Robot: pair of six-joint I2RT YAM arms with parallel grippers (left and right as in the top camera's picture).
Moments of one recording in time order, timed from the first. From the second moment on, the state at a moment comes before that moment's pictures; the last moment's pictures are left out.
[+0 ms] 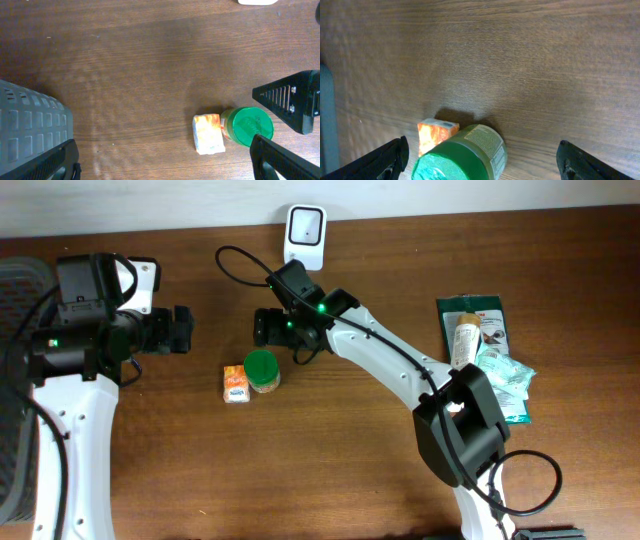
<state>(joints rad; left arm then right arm) 0.07 1.45 1.53 -1.01 0.04 0.17 0.64 2.14 1.79 -0.68 -0.16 0.71</state>
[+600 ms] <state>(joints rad) 0.07 1.45 1.53 -1.01 0.04 0.17 0.73 2.19 1.79 -0.73 -0.17 0.94</state>
